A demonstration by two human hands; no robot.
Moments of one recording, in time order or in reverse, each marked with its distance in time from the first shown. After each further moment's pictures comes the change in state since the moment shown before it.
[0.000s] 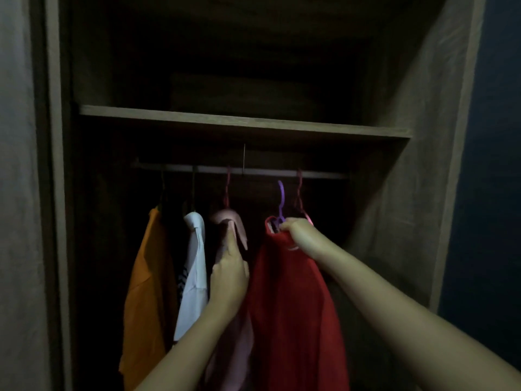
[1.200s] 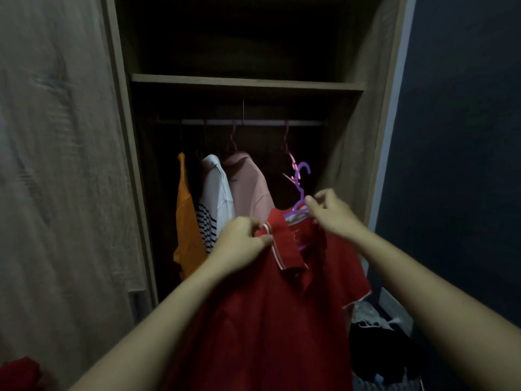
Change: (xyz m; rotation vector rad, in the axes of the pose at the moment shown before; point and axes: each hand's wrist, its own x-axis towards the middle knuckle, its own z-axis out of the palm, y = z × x) left_hand -0.168 0.054 -0.192 -0.193 -0.474 0.098; right_hand -0.226 0.017 0.005 -0.354 0.246 0.002
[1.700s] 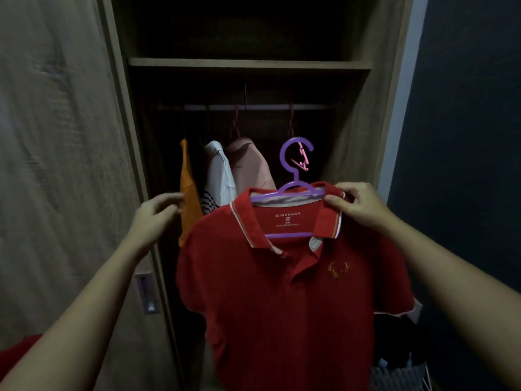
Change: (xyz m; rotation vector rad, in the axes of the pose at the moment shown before) left_hand -0.004 -0.121 -0.077 -0.299 0.230 -0.160; right_hand 0.002 0.051 -0.040 -0.081 -0.014 -0.378
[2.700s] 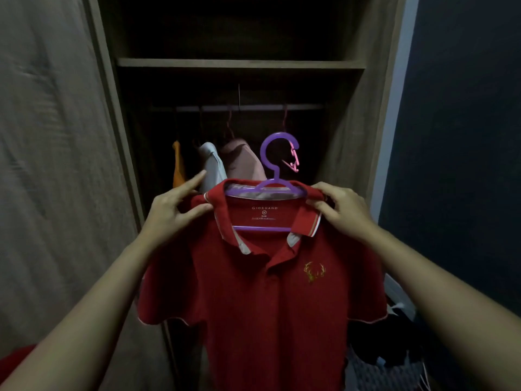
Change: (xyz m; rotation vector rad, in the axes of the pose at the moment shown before) left_hand 0.012 0.027 0.026 0.282 -0.001 0.551; right_hand -0.005 -0.018 0.019 -0.214 0.098 -0.157
